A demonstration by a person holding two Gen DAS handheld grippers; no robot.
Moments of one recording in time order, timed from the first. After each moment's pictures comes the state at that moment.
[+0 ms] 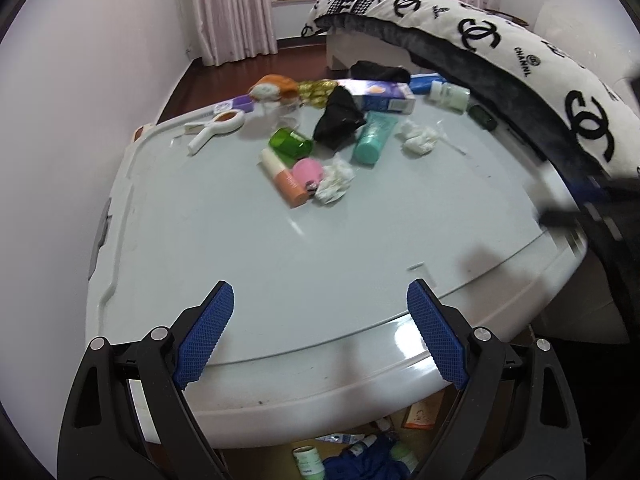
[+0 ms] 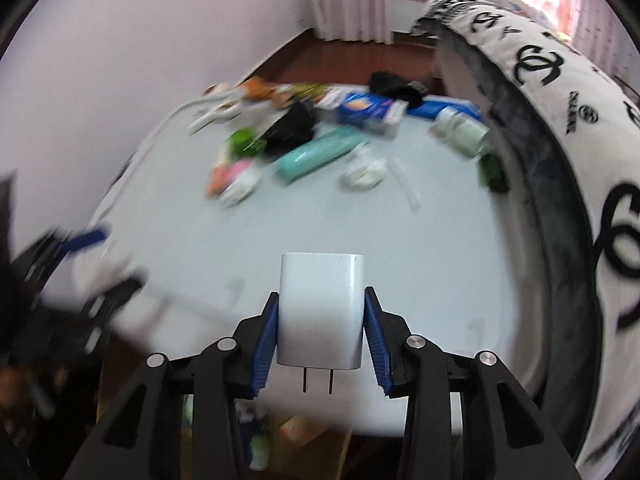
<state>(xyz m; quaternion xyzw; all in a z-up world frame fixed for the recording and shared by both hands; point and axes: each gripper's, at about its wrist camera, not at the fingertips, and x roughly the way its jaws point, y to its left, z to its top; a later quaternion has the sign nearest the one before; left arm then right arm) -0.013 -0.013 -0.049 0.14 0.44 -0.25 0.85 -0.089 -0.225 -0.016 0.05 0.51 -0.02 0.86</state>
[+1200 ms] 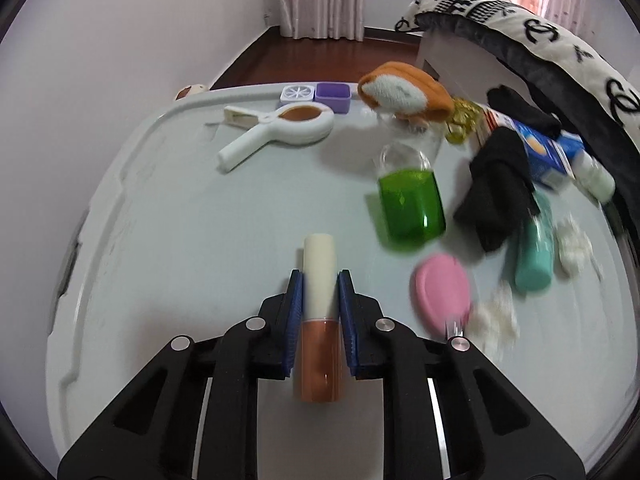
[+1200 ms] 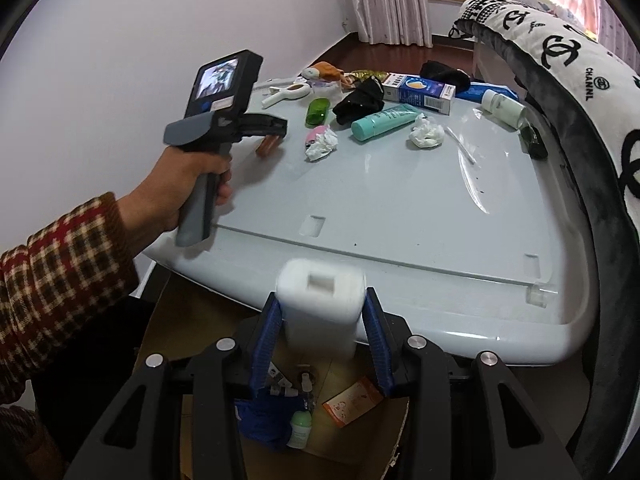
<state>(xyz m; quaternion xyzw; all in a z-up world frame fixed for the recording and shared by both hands) 0.137 -0.031 -0.106 0.07 0.47 -0.13 0.87 -0.150 -0.188 -0.019 0.08 0.49 0.06 0.87</state>
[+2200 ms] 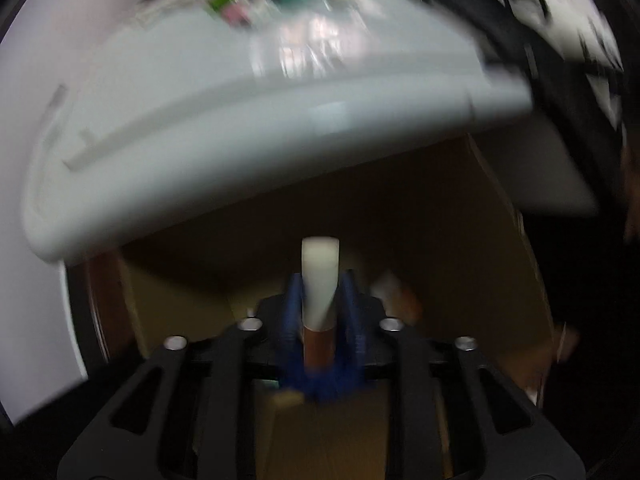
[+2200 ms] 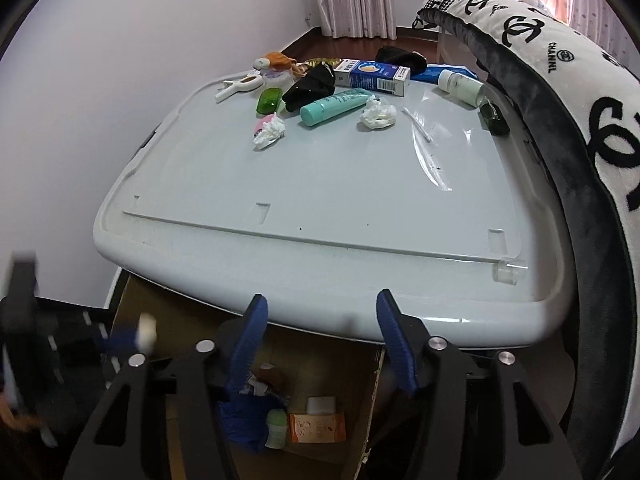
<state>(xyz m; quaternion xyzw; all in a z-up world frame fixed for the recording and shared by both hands) -0.146 0.007 -0.116 0.18 0.57 -0.31 0.74 -0.155 -0.209 -0.038 0.08 0.50 -0.01 0.86</state>
